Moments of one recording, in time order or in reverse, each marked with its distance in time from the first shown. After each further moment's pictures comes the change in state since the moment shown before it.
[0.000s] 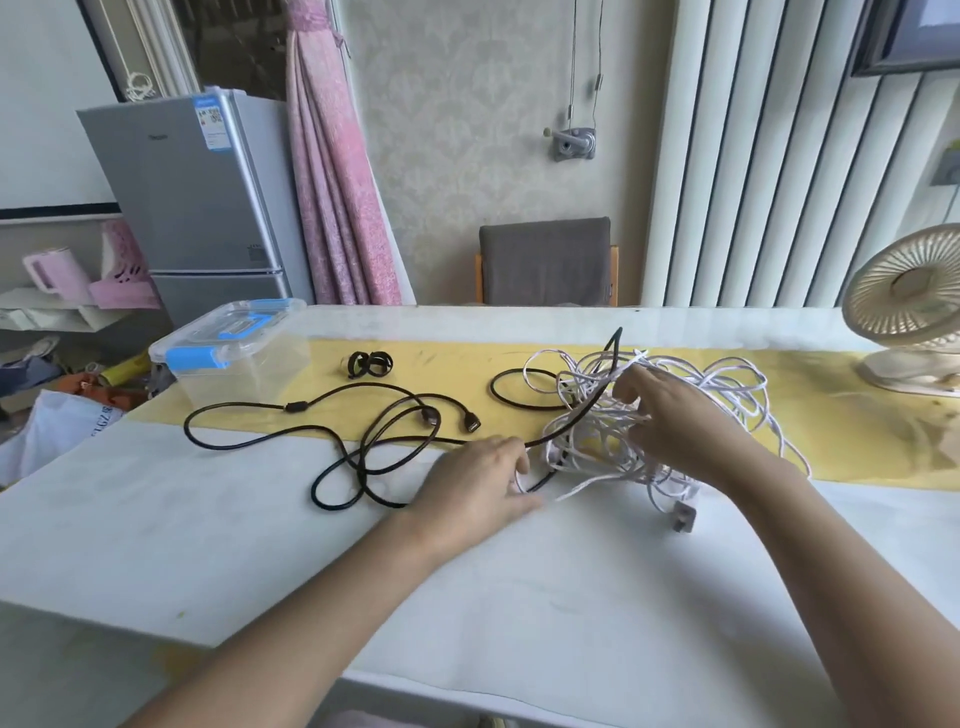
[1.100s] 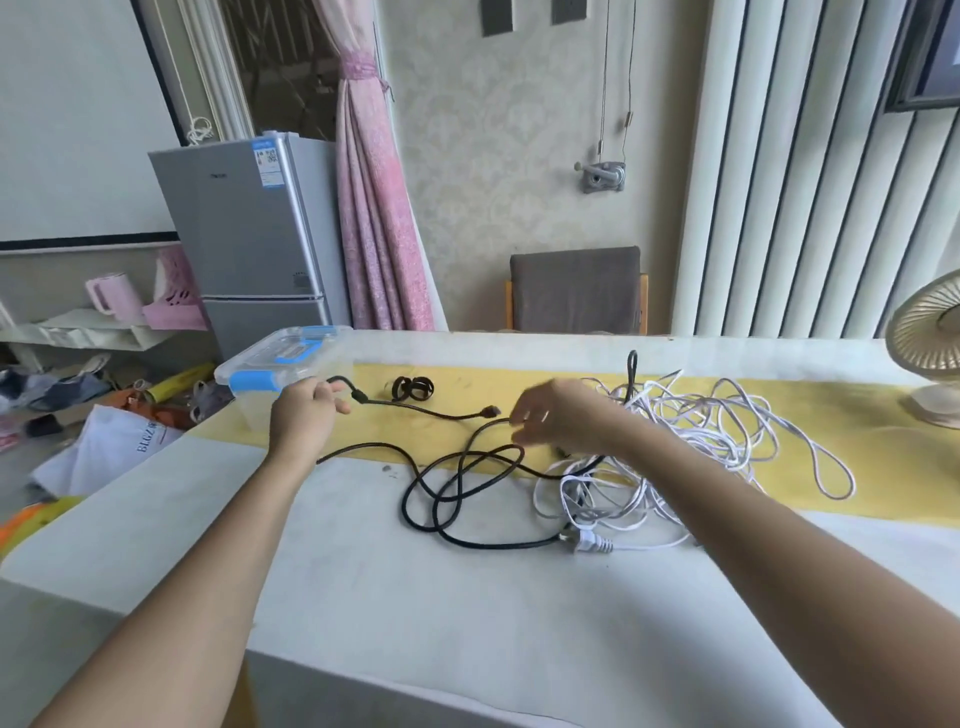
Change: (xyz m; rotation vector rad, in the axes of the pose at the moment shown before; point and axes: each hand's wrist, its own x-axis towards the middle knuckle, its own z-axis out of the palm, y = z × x) left_hand 0.000 -0.194 -0.084 -0.397 0.579 -0.772; right_hand 0.065 -0.118 0.010 0.159 -0.303 -0.114
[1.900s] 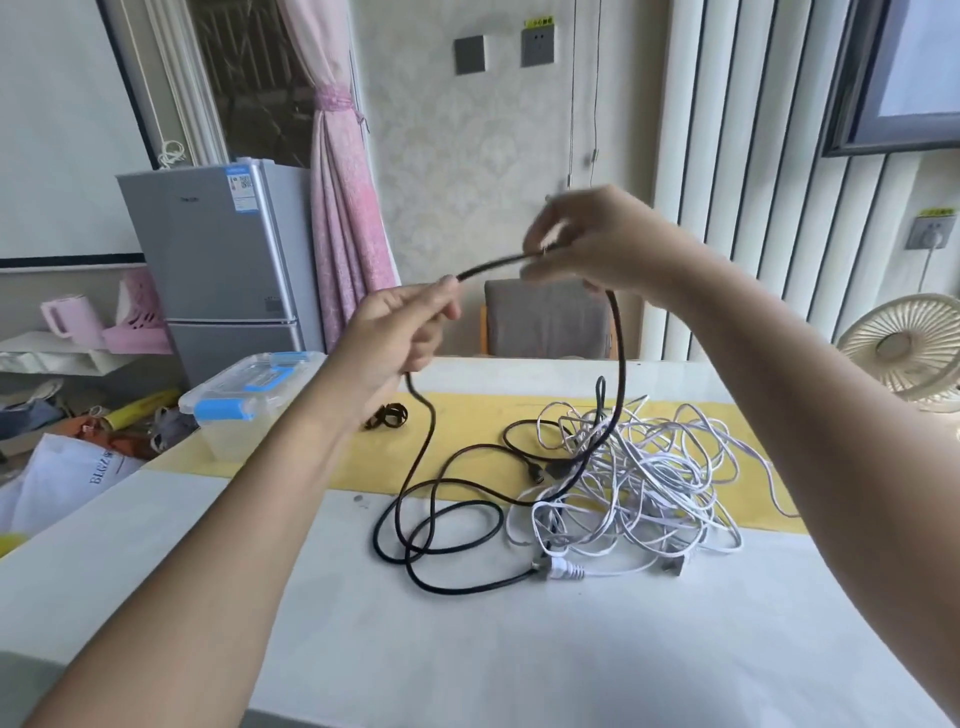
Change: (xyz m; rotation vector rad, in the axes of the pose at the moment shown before) left_hand -0.082 0.170 -0.022 -0.879 -0.654 0.407; right_hand -0.032 -0.052 -0.154 0.215 0.404 -0.137
